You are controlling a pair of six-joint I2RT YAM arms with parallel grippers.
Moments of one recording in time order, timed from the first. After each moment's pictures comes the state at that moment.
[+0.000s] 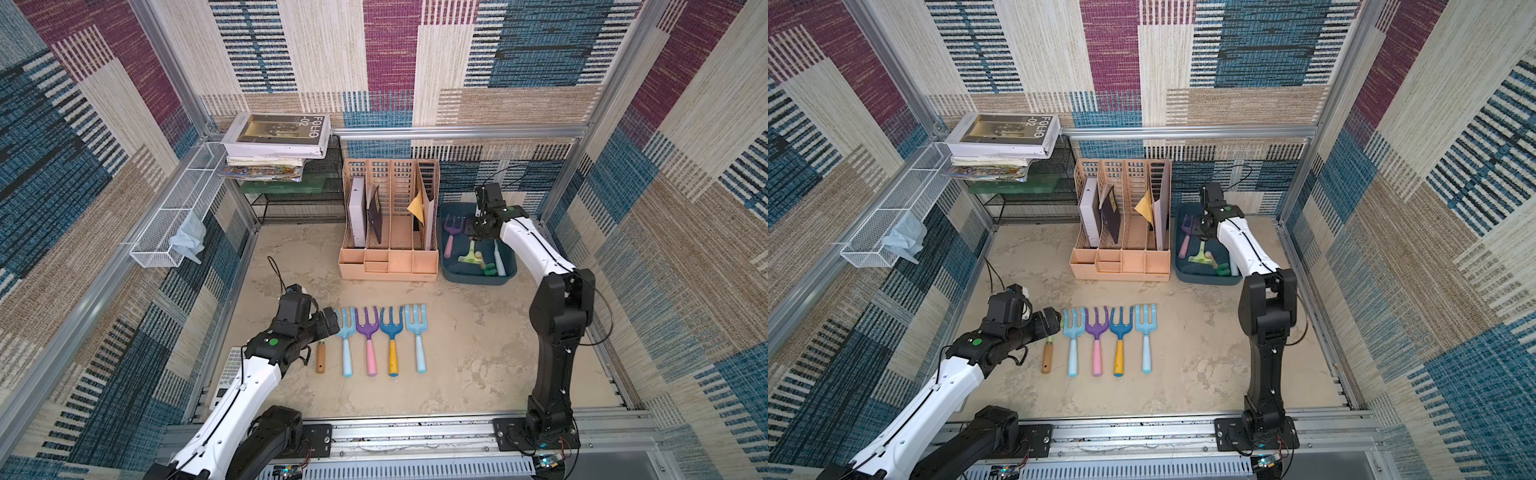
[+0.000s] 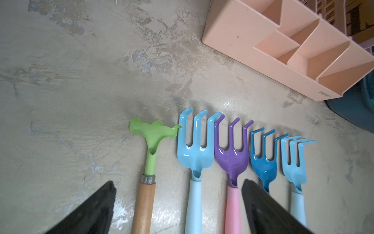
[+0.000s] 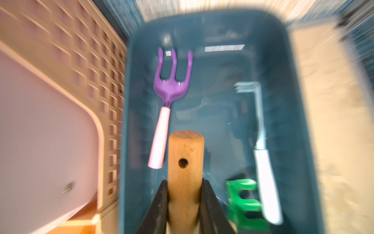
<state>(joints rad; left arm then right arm) -0.22 0.89 0.64 -0.60 -0.02 -0.52 0.23 2.01 1.92 -0.74 0.20 0.29</state>
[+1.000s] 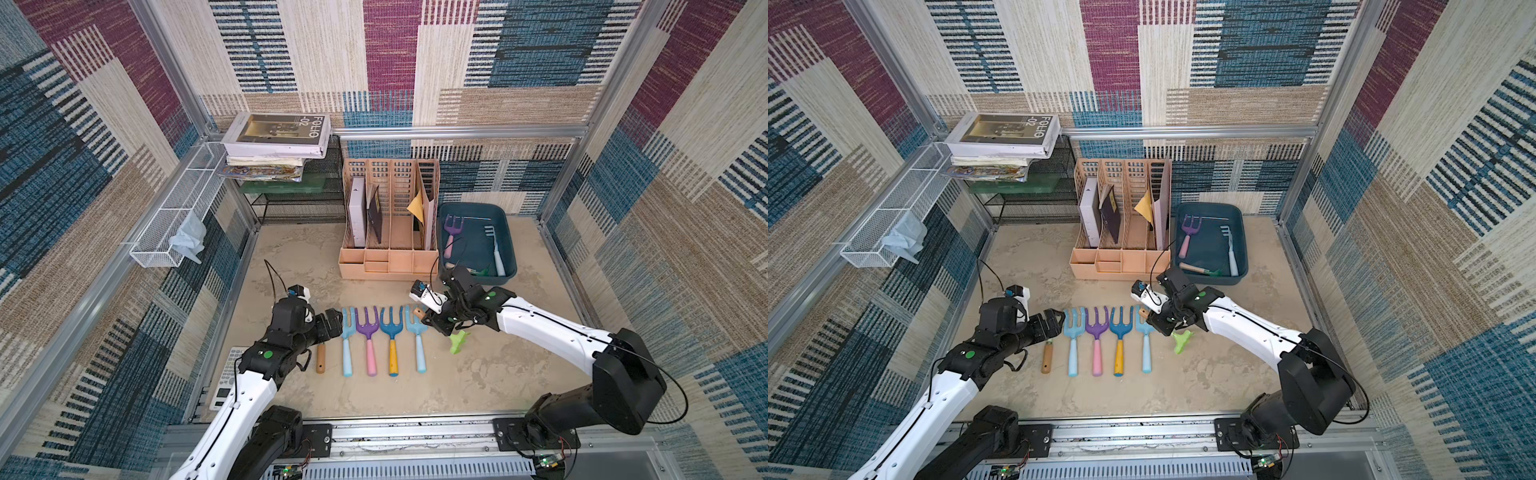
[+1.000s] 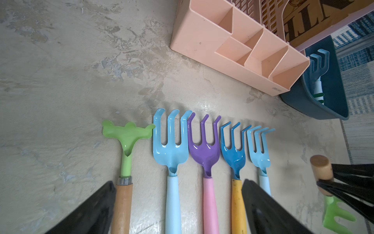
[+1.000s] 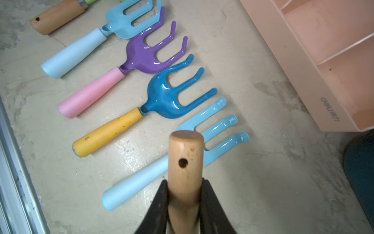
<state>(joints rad) -0.22 0.79 0.61 -0.55 0.10 -0.51 0.64 1.42 0.96 -0.49 -0.22 -0.38</state>
